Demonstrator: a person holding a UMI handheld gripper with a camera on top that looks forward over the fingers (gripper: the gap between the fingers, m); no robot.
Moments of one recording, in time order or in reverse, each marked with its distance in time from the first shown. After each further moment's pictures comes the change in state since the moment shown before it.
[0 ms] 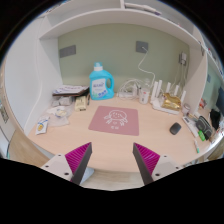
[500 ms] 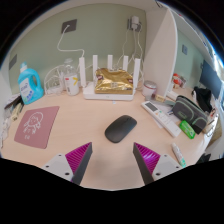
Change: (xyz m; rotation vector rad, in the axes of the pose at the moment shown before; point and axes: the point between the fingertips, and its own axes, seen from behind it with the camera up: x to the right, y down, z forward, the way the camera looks) arm 0.336 0.042 0.162 -0.048 0.265 0.183
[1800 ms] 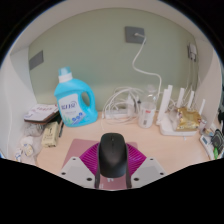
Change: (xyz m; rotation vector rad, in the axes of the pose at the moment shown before) arm -0.302 -0.124 0.004 0.121 -0.245 -0.078
